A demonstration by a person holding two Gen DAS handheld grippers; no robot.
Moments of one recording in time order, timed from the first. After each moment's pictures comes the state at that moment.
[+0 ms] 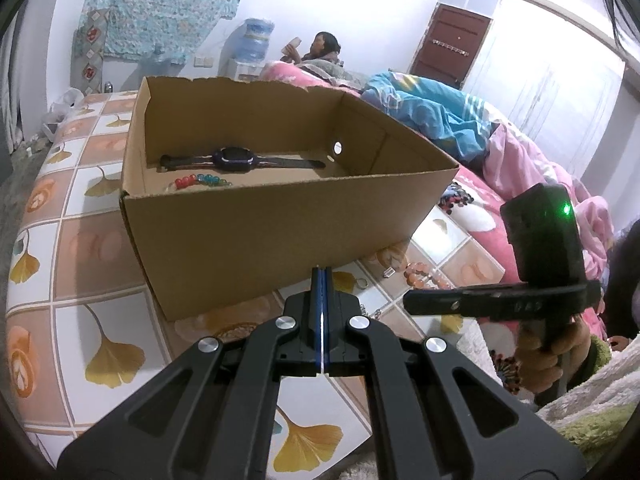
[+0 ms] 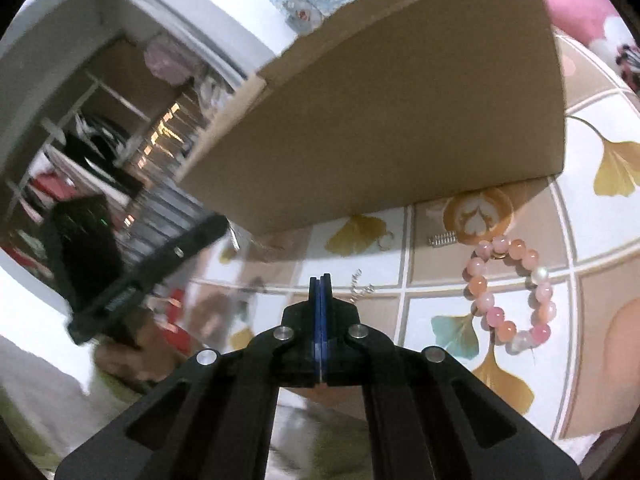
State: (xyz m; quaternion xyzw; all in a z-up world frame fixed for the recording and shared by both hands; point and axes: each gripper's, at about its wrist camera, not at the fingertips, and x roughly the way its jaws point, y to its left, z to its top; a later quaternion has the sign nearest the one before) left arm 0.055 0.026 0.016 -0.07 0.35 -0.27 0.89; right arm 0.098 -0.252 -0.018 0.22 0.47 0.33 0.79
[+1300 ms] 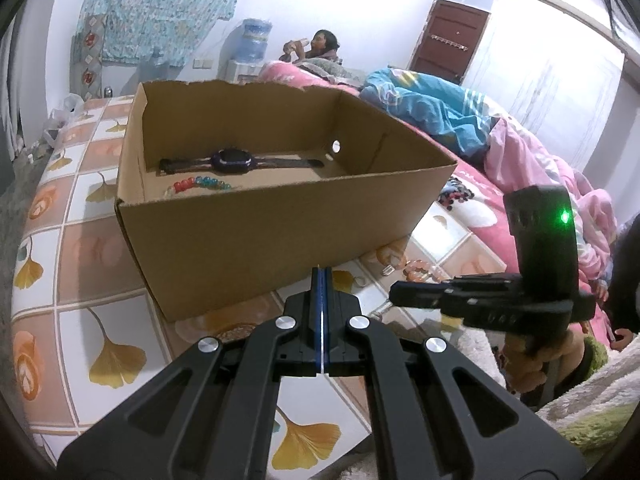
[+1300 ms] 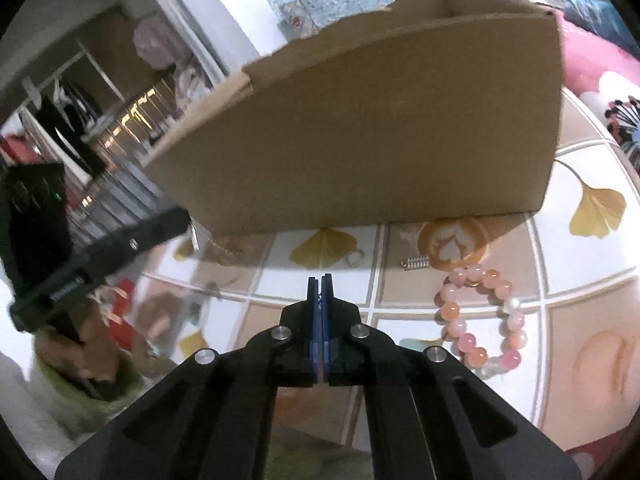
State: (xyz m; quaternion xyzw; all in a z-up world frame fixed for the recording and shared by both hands) left arm 0.053 0.022 0.021 -0.06 0.35 -0.27 0.89; right arm 0.102 -0.233 -0.012 0.13 0.45 0.28 0.84
